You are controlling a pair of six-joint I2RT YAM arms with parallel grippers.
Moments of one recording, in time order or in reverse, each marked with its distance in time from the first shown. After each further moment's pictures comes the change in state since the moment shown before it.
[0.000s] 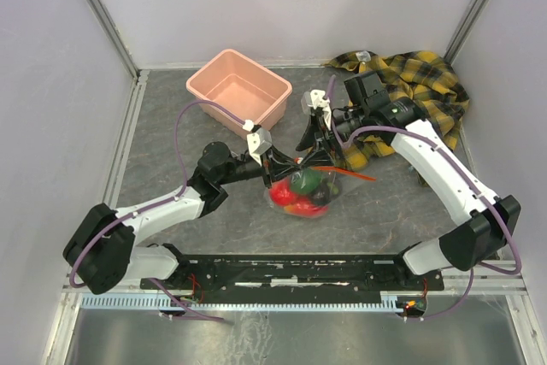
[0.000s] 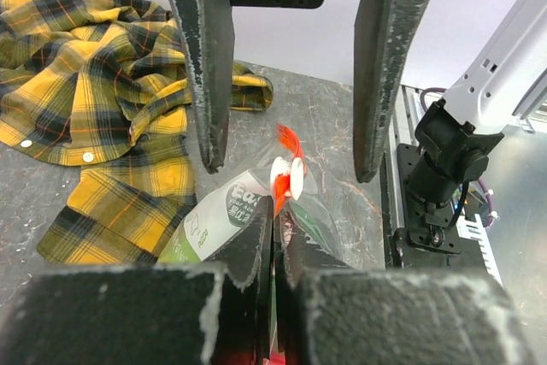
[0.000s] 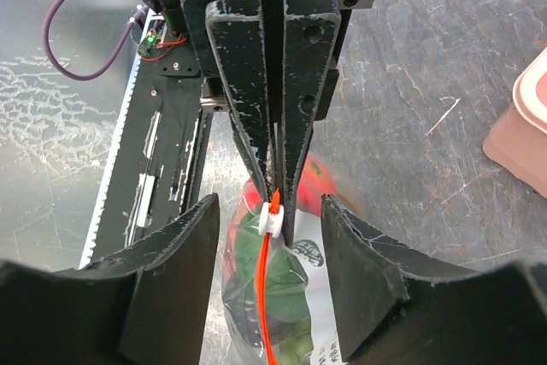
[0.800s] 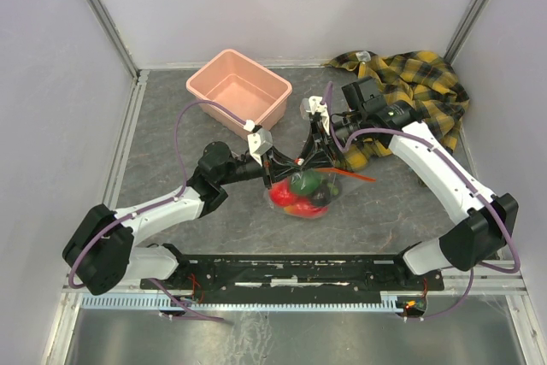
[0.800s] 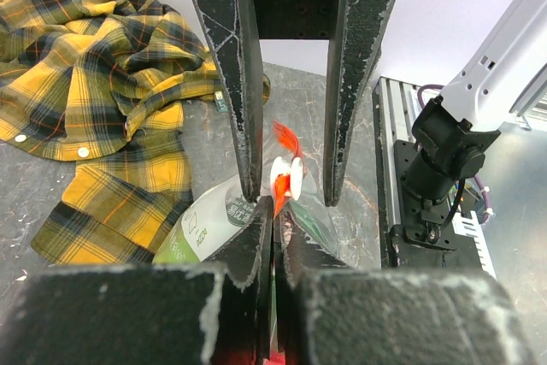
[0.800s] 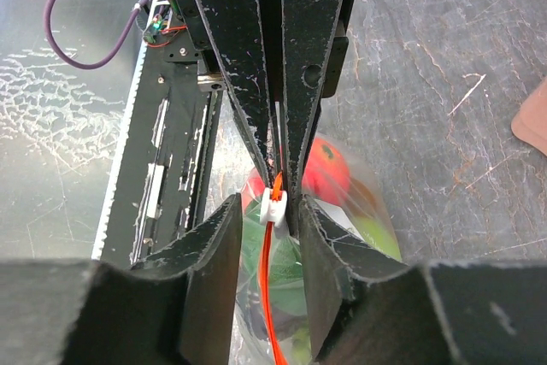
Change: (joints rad) left arm -0.005 -0.008 0.003 -0.029 0.000 0.001; right arm 0.000 -0.001 -0.058 0.001 0.011 0.002
